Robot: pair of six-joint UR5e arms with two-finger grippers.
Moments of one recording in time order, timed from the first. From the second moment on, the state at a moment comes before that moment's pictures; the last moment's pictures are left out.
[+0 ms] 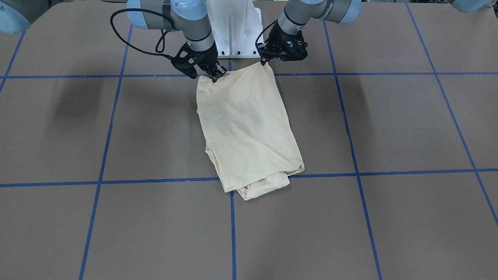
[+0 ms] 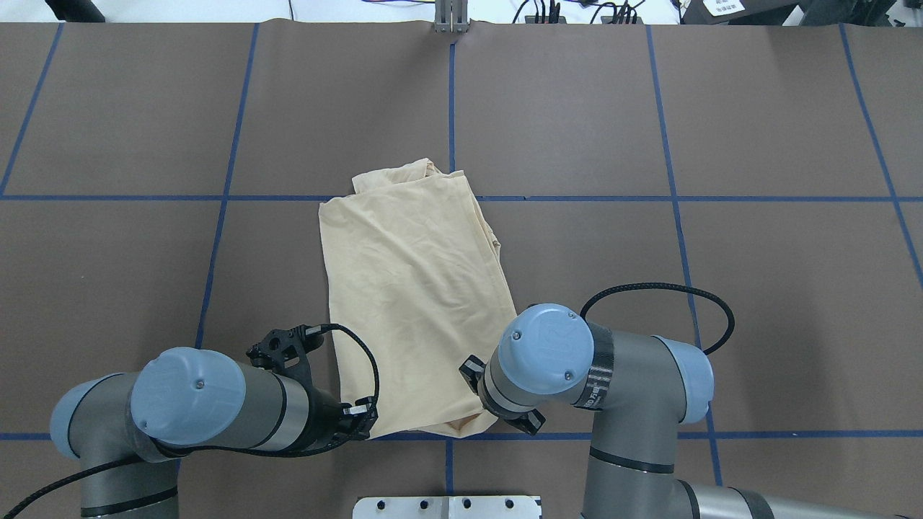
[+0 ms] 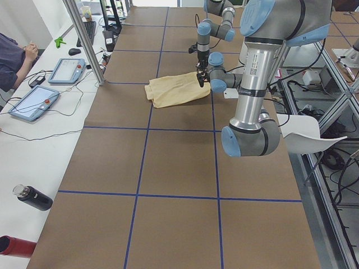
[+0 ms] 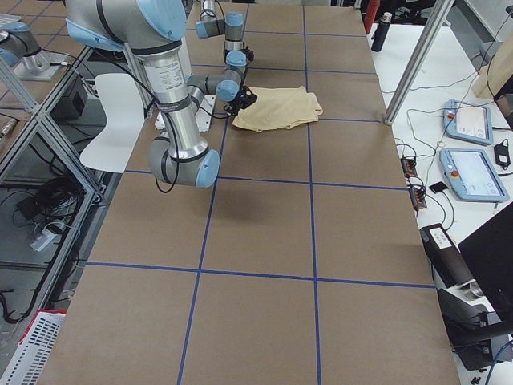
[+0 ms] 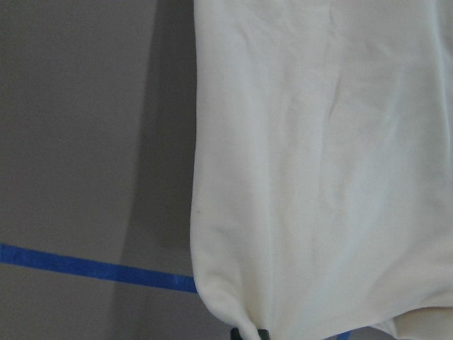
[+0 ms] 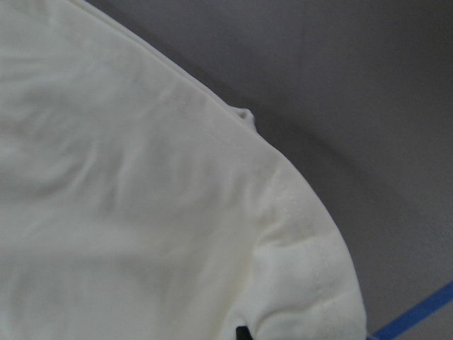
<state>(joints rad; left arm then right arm) -0.25 -1.86 -2.02 -1.94 -1.84 -1.76 0.32 -1.01 1.85 -1.53 1.84 2.05</state>
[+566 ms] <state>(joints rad) -0.46 -1.89 -2.05 -1.84 -1.95 -1.64 0.44 -0.93 1.84 -1.53 1.82 1.89</state>
